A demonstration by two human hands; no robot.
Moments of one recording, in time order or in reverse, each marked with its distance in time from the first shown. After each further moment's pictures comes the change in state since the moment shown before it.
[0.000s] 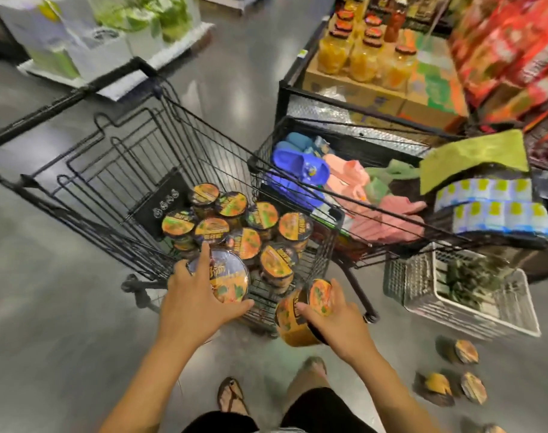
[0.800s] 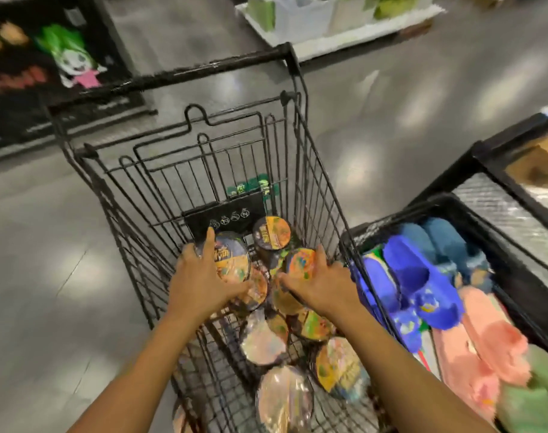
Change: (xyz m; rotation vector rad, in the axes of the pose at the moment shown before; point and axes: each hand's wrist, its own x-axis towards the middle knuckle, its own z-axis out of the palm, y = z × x) left_hand 0.270 0.000 0.020 -0.042 0.149 -0.720; right_hand 0.370 -0.248 0.010 -0.737 -0.314 -0.544
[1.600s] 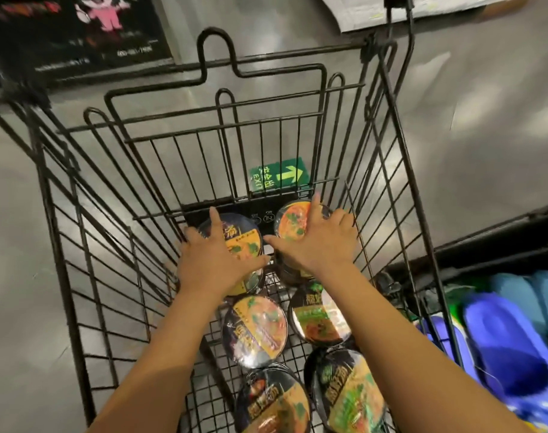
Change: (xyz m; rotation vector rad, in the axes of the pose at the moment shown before) left_hand 0.158 -0.017 0.084 -0.052 -0.034 -0.242; right_hand 0.192 -0.093 0.038 -0.364 0.156 -0.185
